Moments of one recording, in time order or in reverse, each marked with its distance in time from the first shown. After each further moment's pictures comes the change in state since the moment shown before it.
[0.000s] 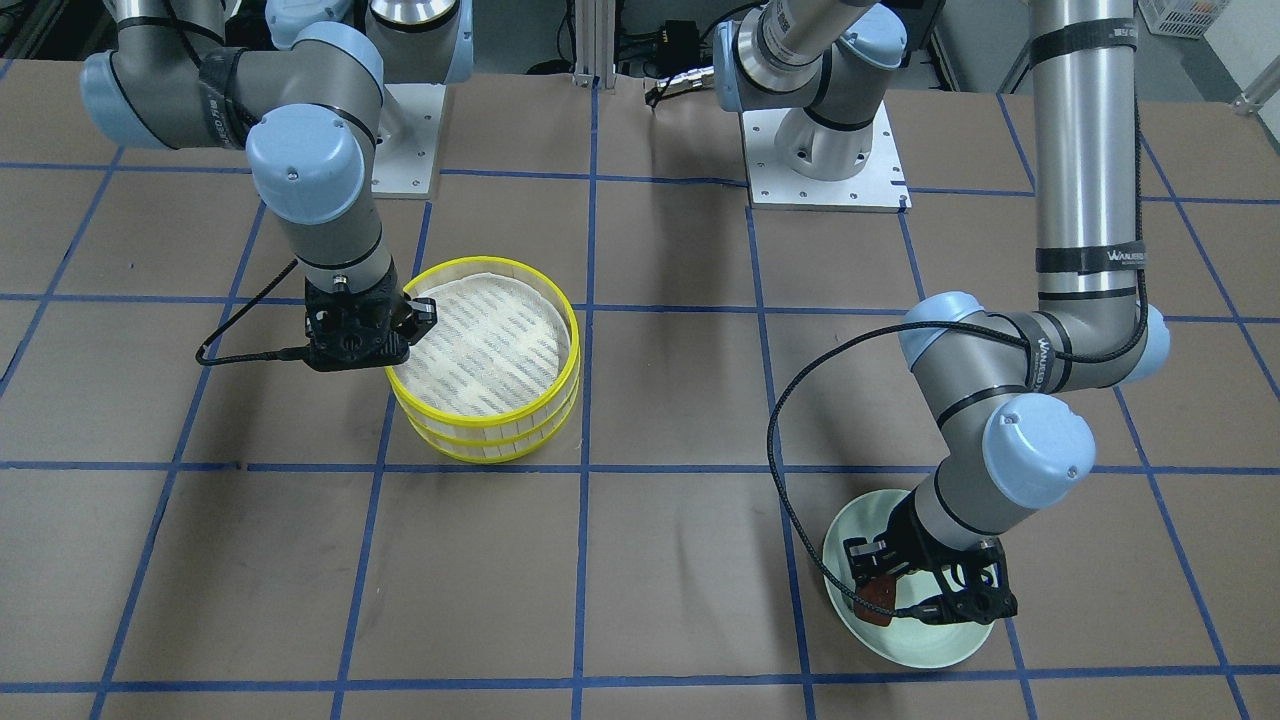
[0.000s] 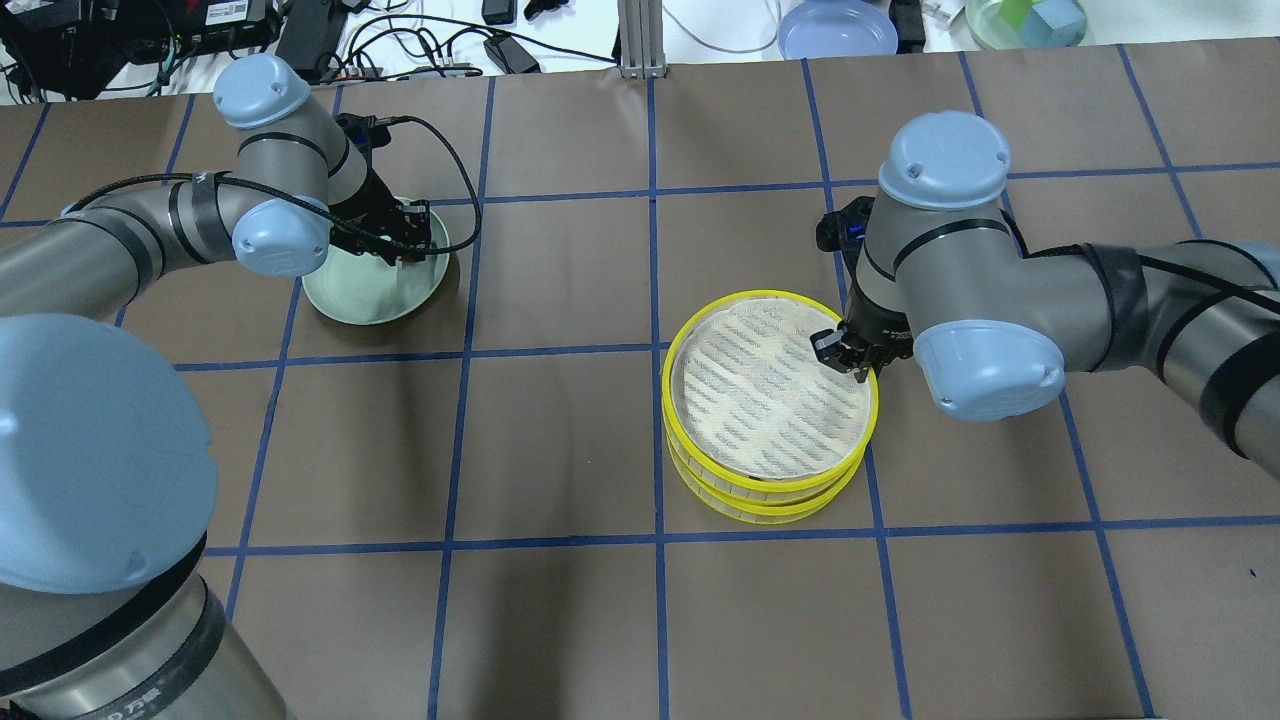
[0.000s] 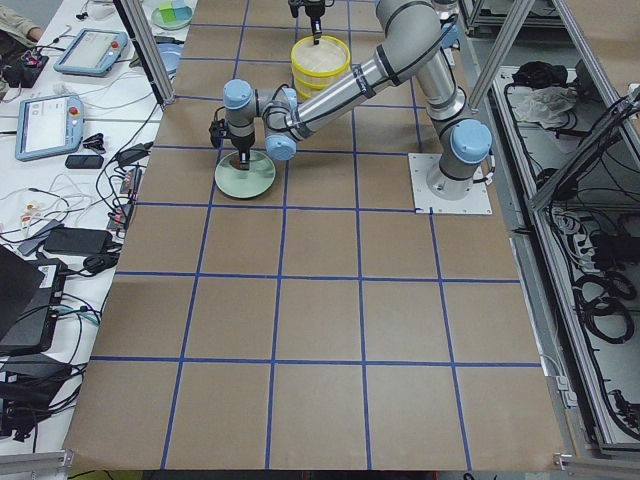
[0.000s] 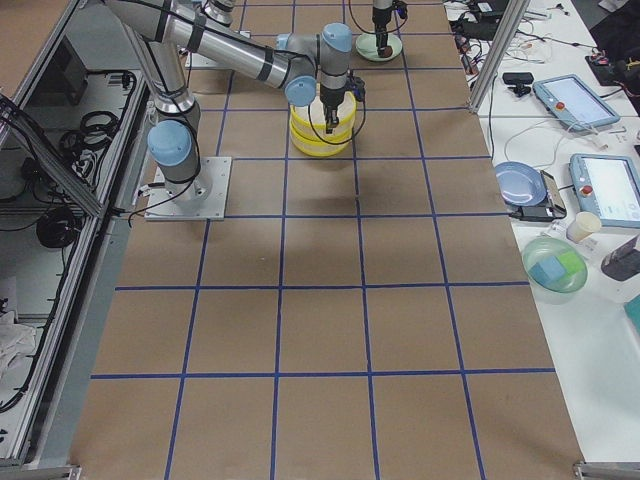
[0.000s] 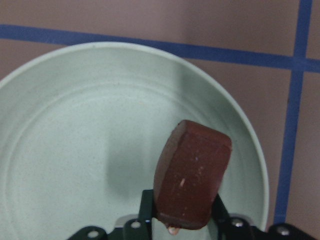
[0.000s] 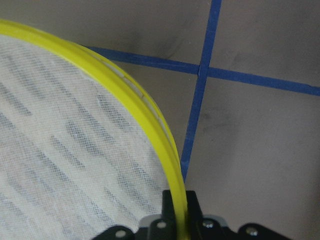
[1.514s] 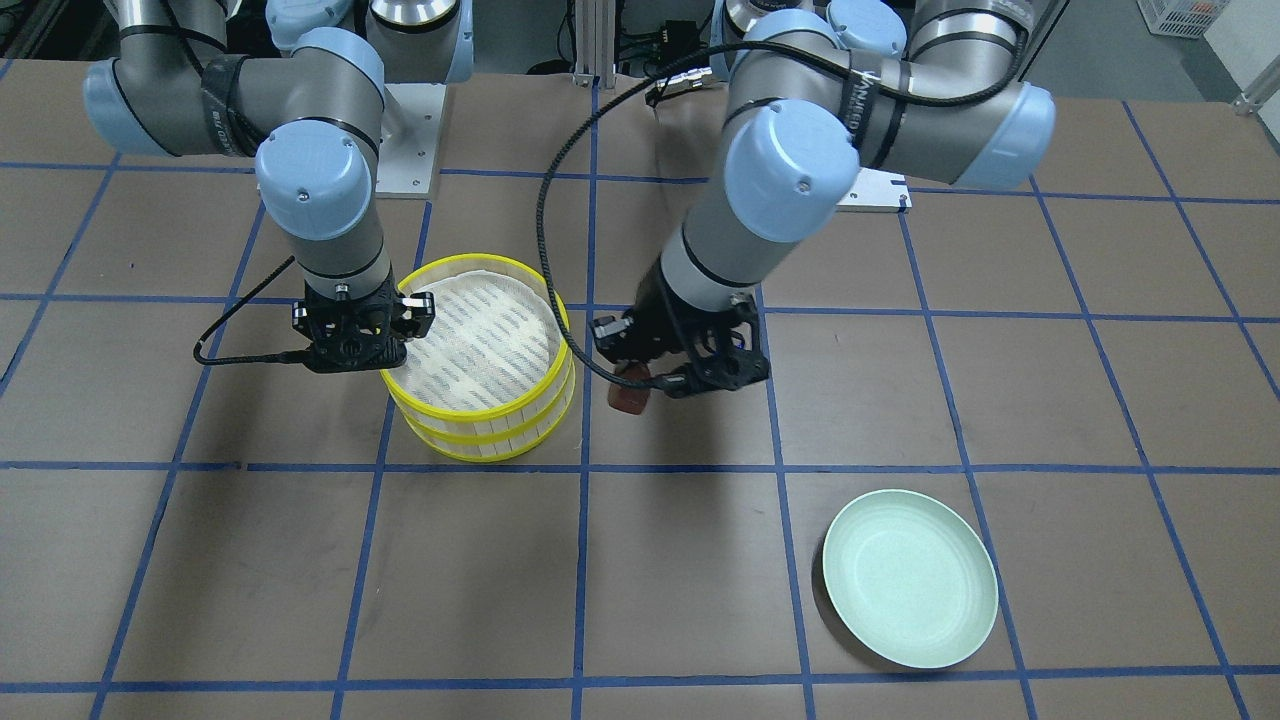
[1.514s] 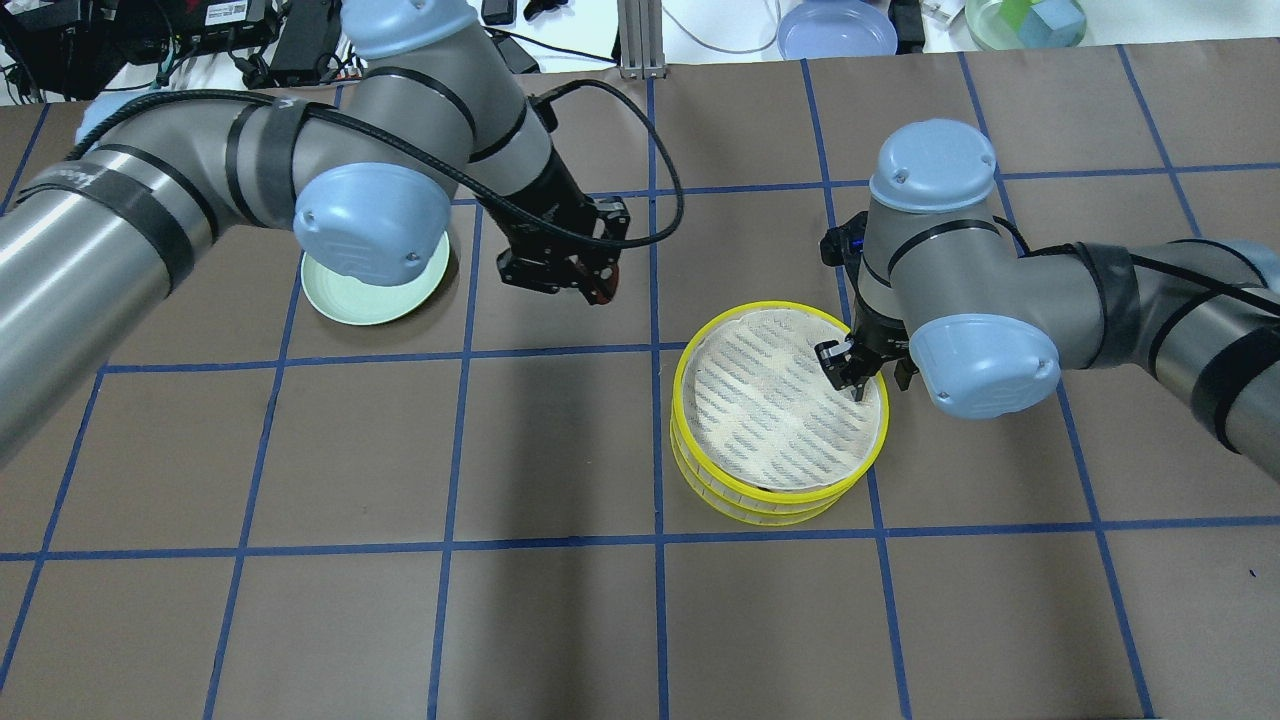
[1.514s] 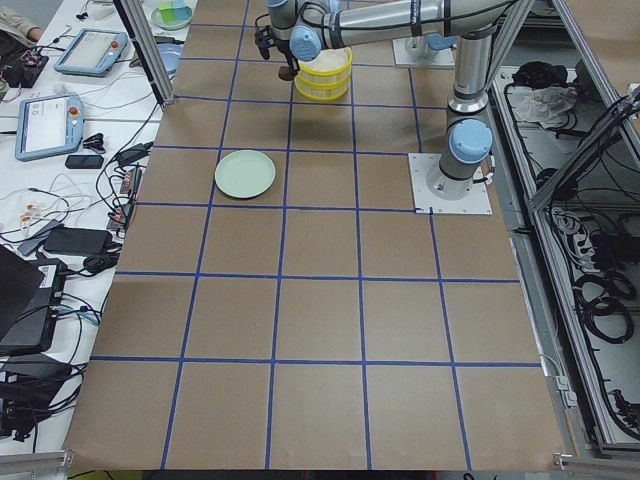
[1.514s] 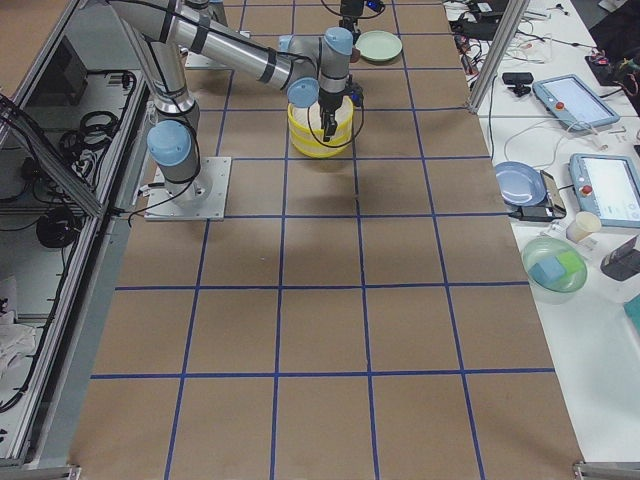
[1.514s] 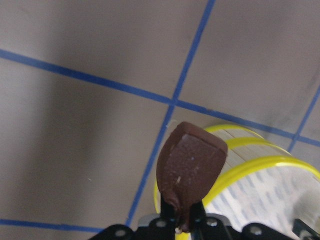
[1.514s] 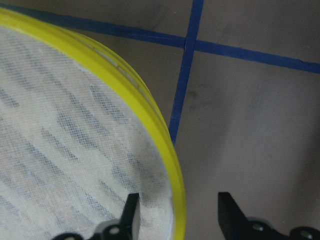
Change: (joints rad) left arm -0.416 0.331 -0.005 -0.429 -0.246 -0.633; right arm 0.000 0.012 -0.025 0.097 -0.047 0.012
